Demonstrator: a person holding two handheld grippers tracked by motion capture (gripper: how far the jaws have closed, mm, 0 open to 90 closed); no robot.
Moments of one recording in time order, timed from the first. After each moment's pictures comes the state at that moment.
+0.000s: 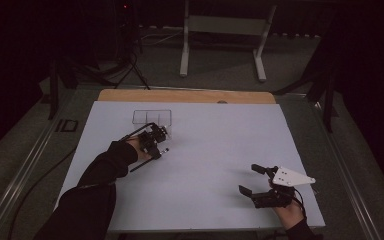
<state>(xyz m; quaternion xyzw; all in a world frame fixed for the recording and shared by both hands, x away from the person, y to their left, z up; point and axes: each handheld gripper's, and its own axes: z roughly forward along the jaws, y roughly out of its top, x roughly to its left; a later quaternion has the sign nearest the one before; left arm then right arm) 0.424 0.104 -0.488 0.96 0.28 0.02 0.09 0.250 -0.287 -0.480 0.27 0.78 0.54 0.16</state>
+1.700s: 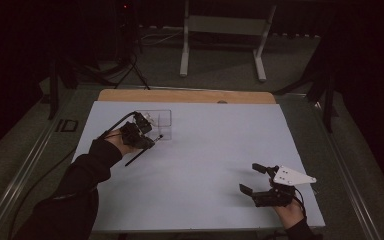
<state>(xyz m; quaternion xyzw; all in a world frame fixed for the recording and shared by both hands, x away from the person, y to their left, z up) 0.388 0.141 -0.405 0.93 0.29 0.08 0.21 0.251 -0.289 -0.479 0.28 0.77 0.55 0.16</state>
